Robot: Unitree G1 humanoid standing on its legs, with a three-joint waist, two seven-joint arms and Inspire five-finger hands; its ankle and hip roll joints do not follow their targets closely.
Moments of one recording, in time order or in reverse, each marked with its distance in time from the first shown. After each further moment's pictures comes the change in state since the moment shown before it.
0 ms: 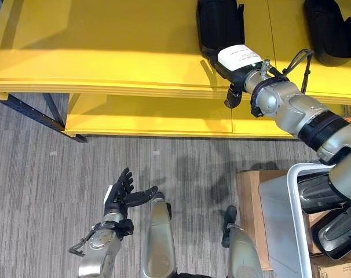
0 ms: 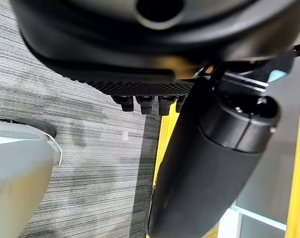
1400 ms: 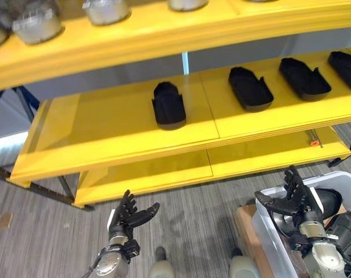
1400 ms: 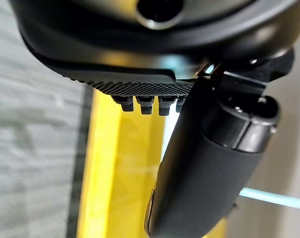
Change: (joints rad) left arm 0.142 -0.275 0.099 0.003 0.088 -0.008 -0.089; right arm 1.676 0.503 -1.433 -0.758 0.380 0.019 0.122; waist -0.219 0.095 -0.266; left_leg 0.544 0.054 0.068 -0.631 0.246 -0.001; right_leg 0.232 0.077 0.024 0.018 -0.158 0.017
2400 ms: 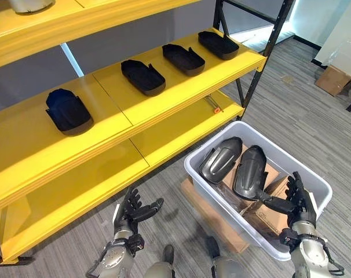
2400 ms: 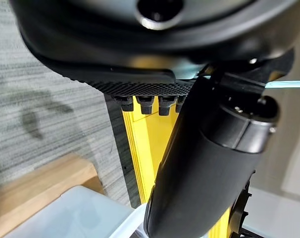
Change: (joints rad) left arm -0.043 0.022 -0.001 0.043 -0.008 -0.032 0.020; right arm -0.028 0.125 -0.003 0.111 -0.034 -0.012 -0.064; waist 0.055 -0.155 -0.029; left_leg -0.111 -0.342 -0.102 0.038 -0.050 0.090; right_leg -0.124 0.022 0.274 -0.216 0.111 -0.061
